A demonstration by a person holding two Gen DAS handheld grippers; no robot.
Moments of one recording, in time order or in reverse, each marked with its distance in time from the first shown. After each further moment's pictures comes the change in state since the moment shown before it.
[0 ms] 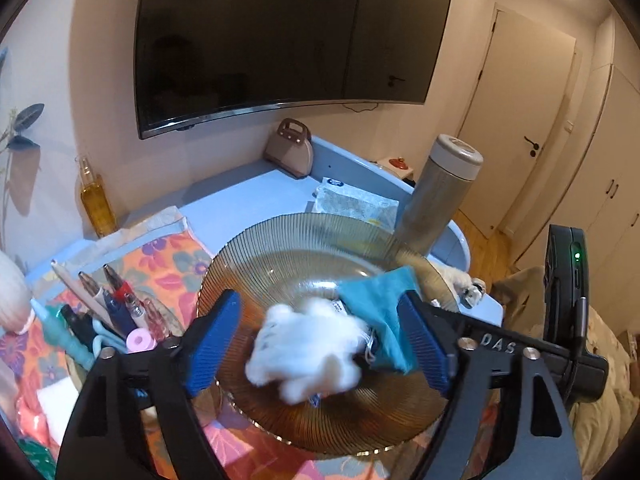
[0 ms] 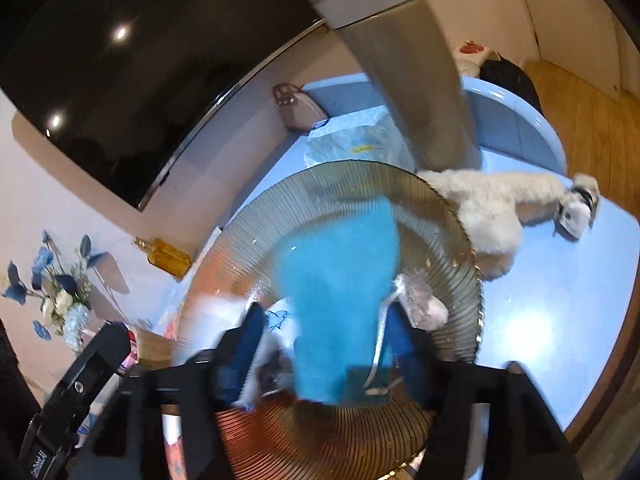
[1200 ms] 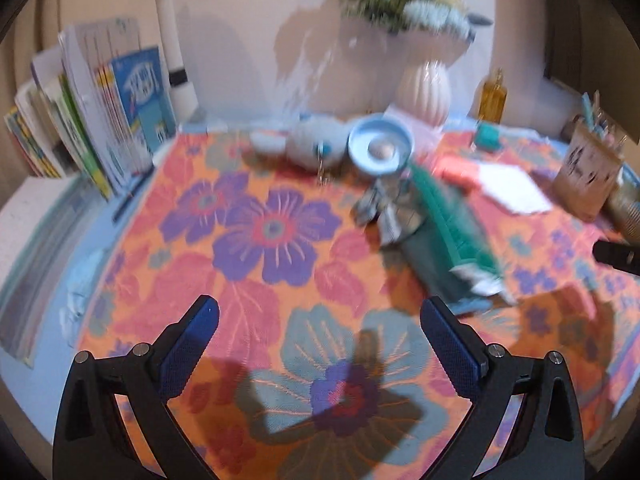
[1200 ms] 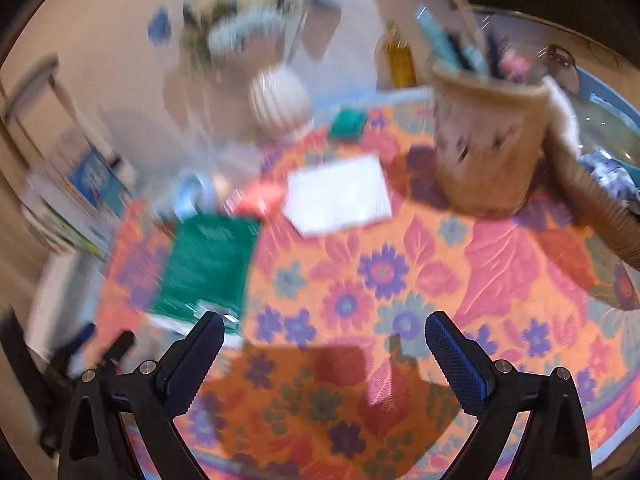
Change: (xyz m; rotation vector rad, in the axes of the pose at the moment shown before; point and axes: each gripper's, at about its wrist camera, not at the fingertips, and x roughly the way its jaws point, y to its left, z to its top) left arm -0.225 0.248 -0.291 -0.395 0.023 0.747; right arm 0.053 0.223 -0.268 -0.679 0.279 0.090
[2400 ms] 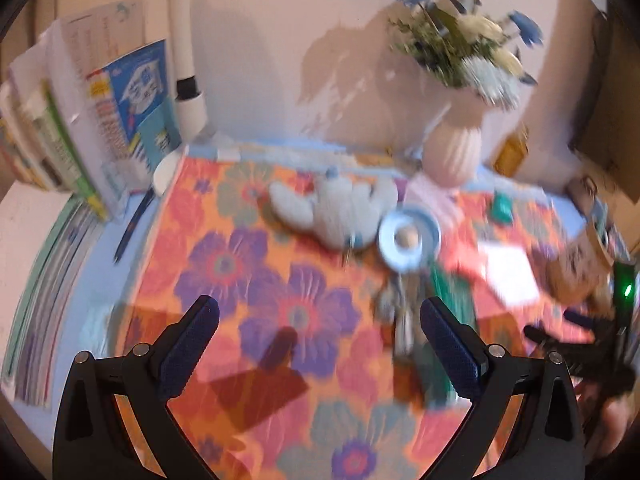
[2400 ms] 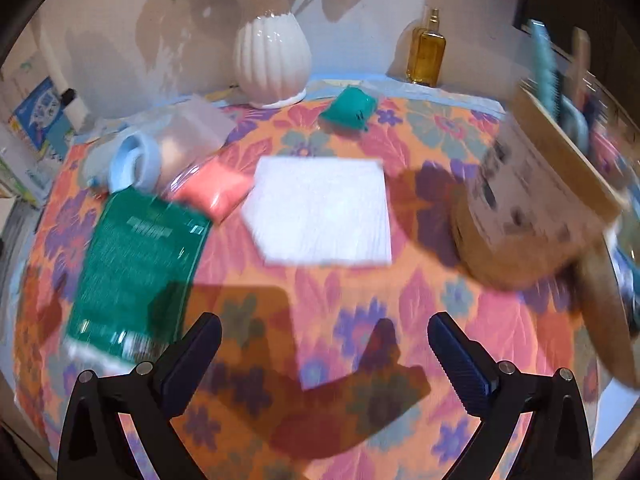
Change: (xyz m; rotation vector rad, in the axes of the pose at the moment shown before) left arm 0.001 0.047 0.116 -0.128 0.081 -0.086; right arm 0.060 0.011 0.058 -0.169 0.125 -0.189
